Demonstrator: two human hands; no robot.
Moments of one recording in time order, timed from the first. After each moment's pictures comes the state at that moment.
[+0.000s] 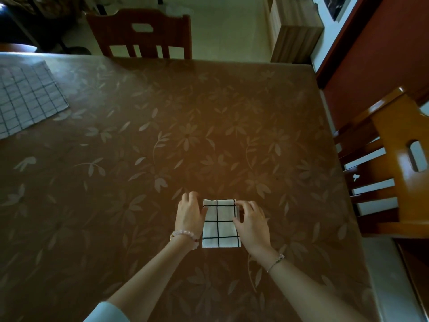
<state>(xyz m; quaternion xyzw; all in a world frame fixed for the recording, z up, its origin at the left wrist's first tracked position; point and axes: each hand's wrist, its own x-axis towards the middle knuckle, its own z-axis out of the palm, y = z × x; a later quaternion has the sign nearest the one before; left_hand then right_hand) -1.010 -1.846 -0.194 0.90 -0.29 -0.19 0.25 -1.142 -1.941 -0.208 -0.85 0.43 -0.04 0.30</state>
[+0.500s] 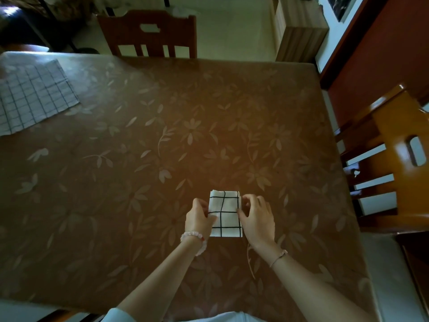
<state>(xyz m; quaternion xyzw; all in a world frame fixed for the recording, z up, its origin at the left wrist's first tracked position) -1.050 -1.833 -0.181 0.86 -0.10 -0.34 0.37 -1.157 -1.935 -0.197 -0.85 0.45 -0.09 0.27</state>
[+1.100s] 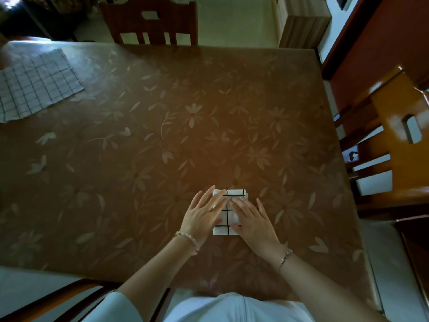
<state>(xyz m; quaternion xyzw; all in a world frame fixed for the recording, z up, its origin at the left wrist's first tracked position) -1.072 -1.784 -0.203 0.80 -0.59 -0.05 0.03 -1.214 -1.898 -0.226 -0.97 0.21 0.04 0.13</state>
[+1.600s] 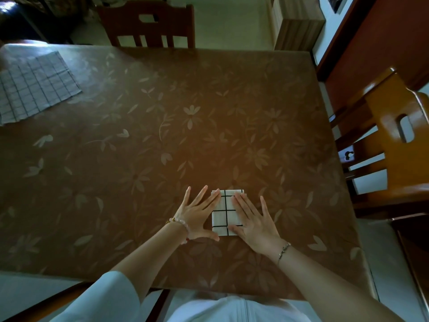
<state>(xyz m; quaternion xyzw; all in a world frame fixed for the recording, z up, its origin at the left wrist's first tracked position) -1.044 -1.783 -0.203 0.75 -0.61 -0.22 -0.13 -1.217 -1.906 -0.231 -0.97 0.20 0.11 0.08</state>
